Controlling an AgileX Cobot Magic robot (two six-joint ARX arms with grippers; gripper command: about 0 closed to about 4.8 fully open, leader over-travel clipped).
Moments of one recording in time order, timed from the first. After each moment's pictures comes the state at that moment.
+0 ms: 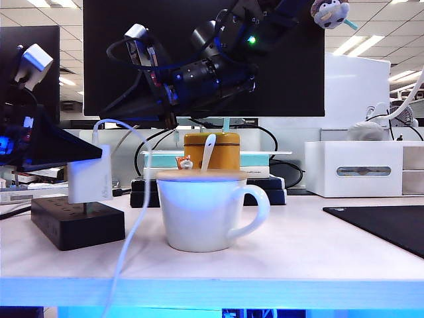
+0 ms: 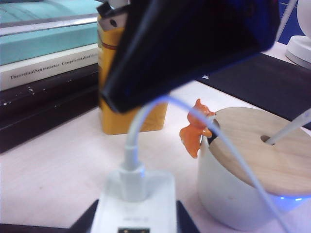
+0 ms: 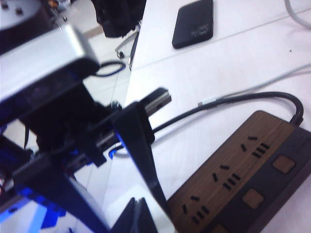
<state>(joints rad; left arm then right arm) -0.11 1.51 0.34 0.87 0.82 0.12 0.61 2.14 1.75 -0.32 -1.04 -0.24</state>
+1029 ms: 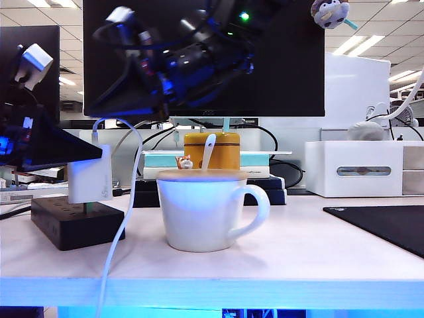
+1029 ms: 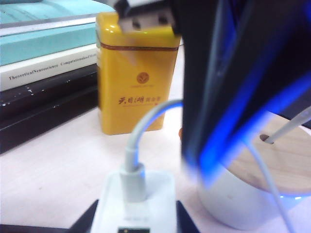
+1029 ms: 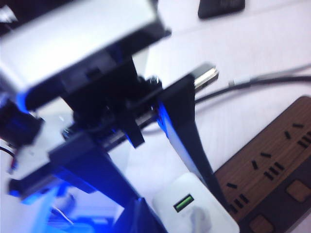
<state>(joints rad) -0.11 1.51 0.34 0.87 0.82 0.13 0.66 2.09 1.75 -0.51 -0.98 -0.40</state>
